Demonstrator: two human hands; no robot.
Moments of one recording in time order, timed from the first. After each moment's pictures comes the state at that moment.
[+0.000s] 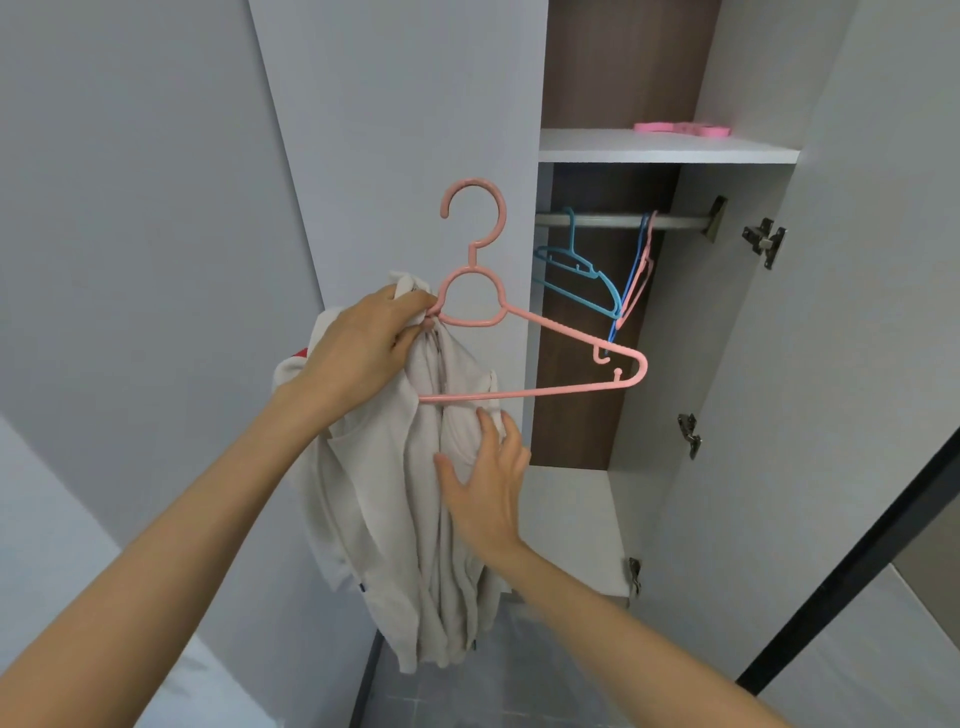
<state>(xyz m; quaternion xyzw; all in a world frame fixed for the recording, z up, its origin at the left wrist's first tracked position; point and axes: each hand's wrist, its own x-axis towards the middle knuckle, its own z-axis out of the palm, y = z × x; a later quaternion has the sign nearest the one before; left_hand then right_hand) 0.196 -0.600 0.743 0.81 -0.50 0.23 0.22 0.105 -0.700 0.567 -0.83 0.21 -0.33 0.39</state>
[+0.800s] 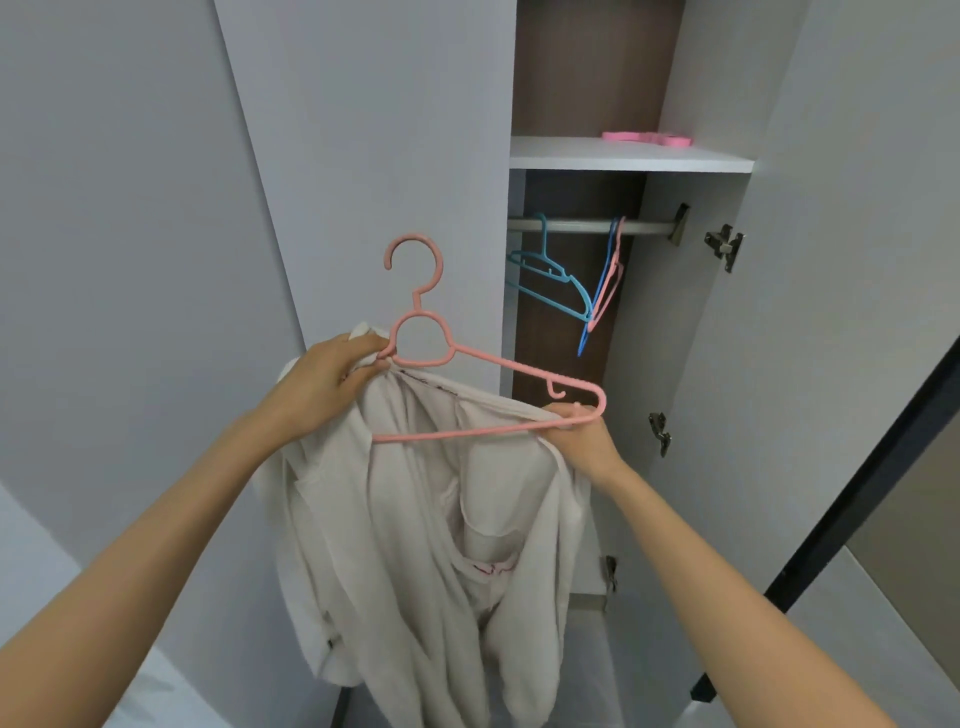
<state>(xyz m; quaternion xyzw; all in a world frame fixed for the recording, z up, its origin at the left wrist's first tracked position) 0.220 -0.584 0.703 0.79 -0.52 0.11 0.30 0.052 -0.843 0.608 -0.80 0.16 -0.26 0.52</state>
